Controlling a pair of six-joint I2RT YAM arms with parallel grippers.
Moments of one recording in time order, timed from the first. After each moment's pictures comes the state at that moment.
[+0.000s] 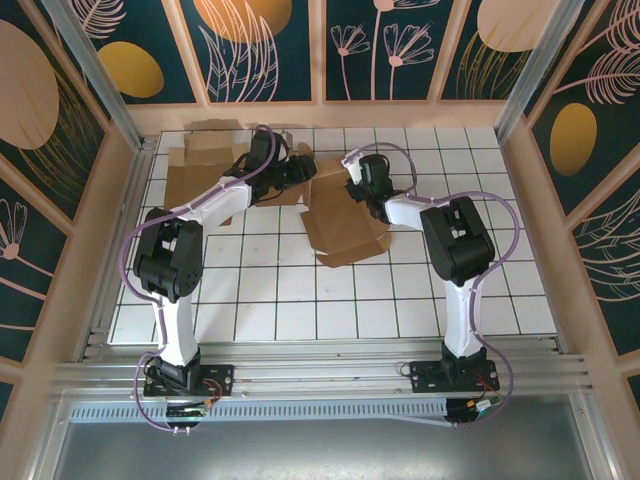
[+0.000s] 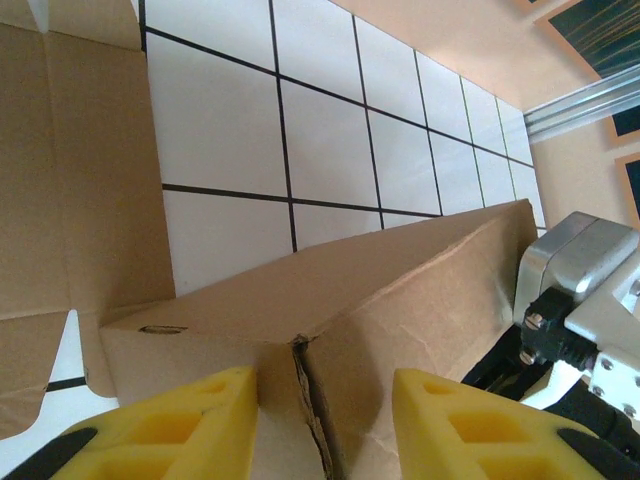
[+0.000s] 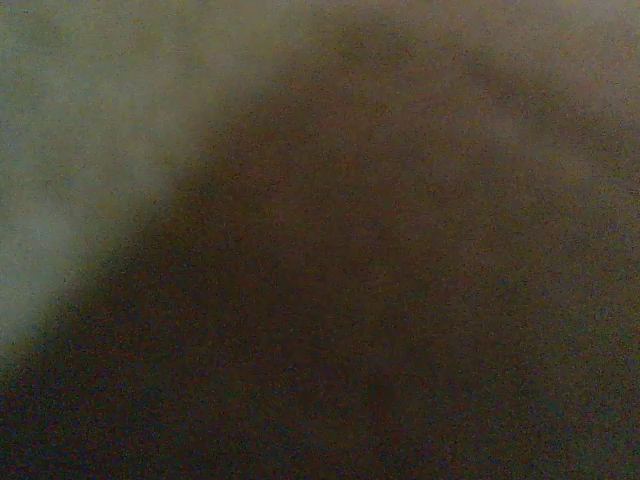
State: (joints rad) left arm -0.42 1.98 1.51 -0.14 0.31 -0.74; right arm 0.43 2.09 1.31 0.22 0.14 -0.31
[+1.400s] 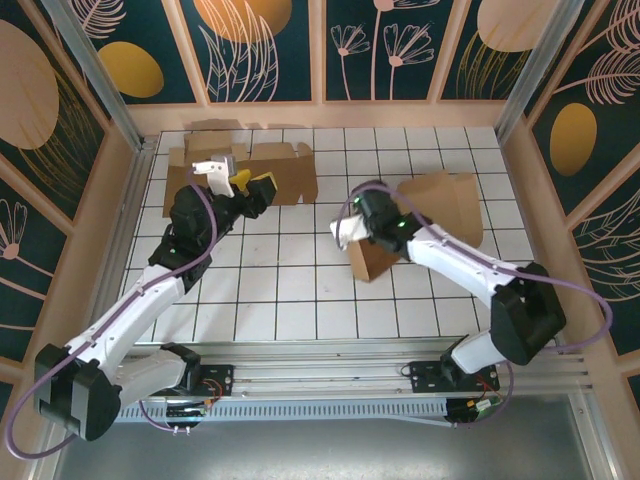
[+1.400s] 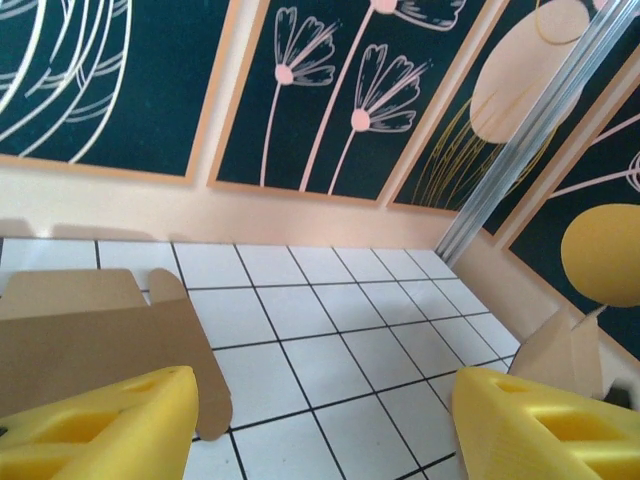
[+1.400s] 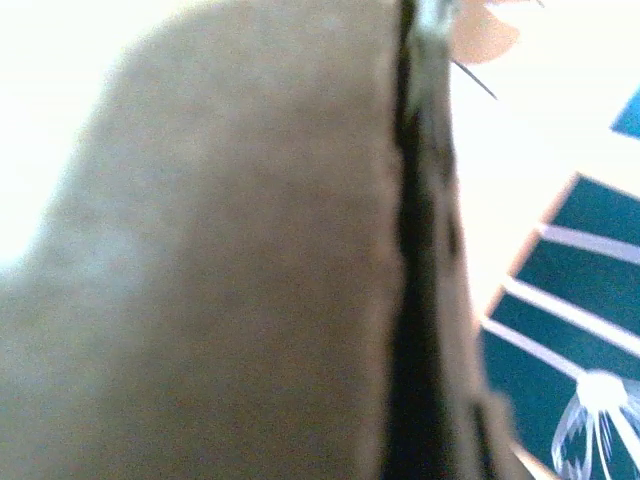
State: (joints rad) left arm -0.43 1.08 0.81 0.21 0.12 -0.42; right arm 0.71 1.49 1.02 -0.36 0.38 -1.56
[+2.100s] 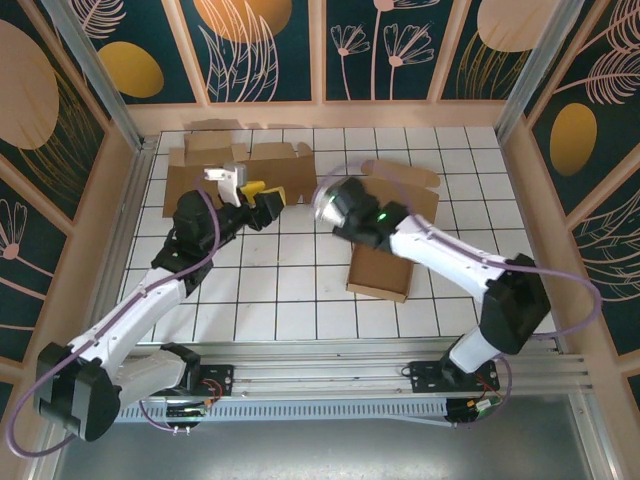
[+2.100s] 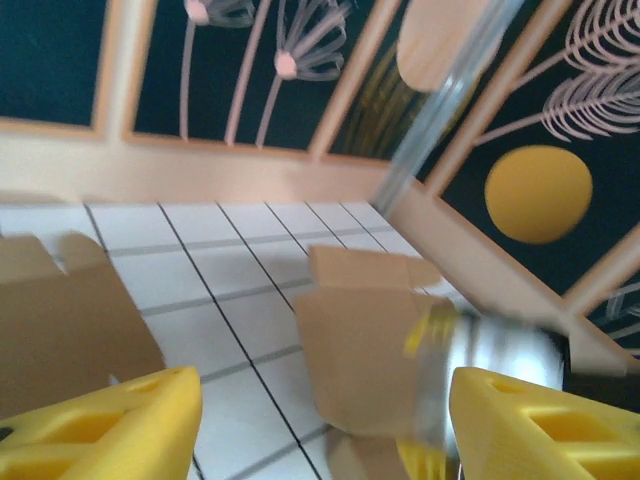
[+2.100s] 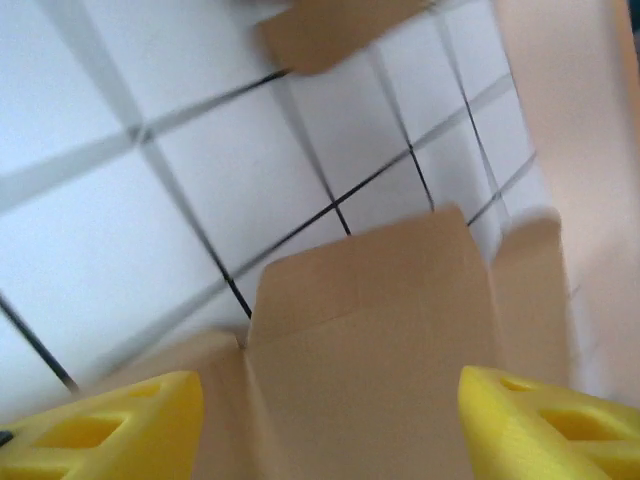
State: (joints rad) left arm -0.43 1.11 0.76 0.23 0.33 -0.44; right arm 0.73 1.52 1.26 -0.59 0.35 -0.39
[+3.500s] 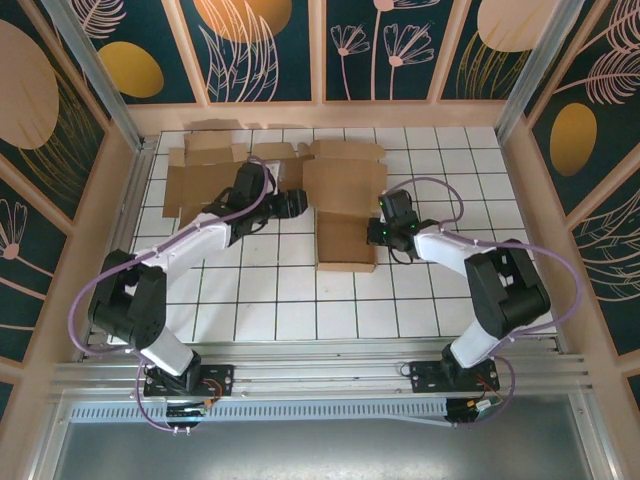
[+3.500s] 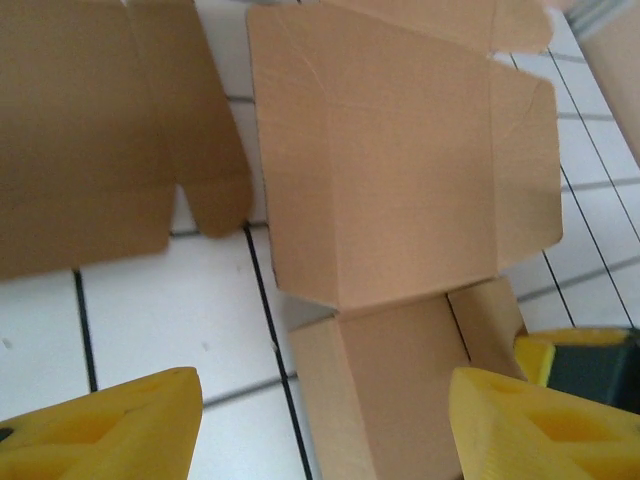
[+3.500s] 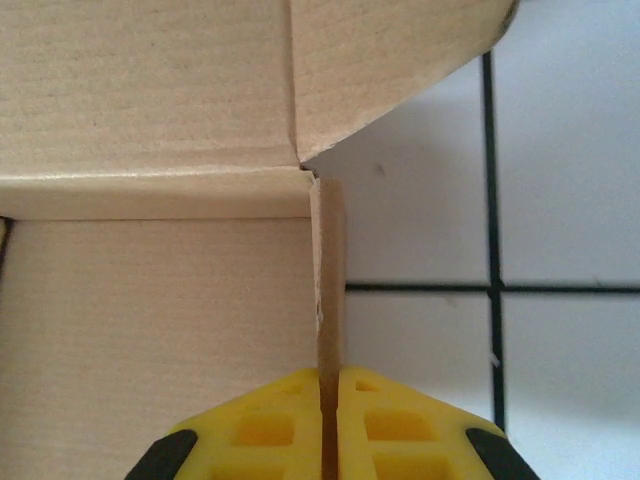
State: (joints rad) left arm -0.47 1.62 1.11 -0.12 0.17 -0.49; right arm 0.45 1.63 0.87 -0.13 -0.01 0.45
